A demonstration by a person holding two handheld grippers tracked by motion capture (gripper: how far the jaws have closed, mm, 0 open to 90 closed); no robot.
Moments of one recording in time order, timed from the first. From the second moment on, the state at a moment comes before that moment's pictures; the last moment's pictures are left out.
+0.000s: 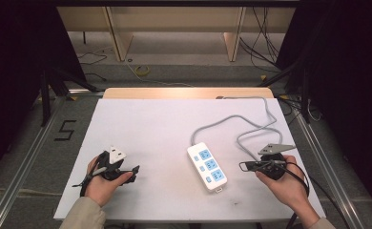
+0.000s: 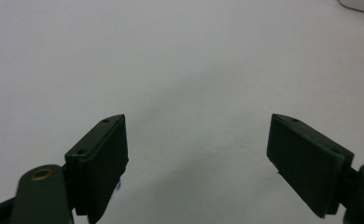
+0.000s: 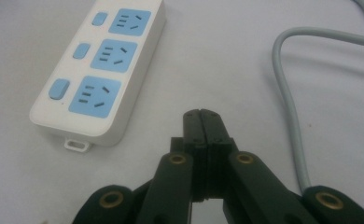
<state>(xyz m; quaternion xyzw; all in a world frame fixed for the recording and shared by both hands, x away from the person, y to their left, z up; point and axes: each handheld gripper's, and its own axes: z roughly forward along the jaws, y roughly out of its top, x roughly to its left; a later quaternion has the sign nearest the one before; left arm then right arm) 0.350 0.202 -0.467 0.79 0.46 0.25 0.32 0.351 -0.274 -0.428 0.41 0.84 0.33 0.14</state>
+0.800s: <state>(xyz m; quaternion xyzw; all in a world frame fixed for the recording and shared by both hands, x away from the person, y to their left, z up) 0.350 0.202 -0.466 0.79 0.46 0.25 0.32 0.359 -0.260 -0.418 0.41 0.85 0.32 0.12</state>
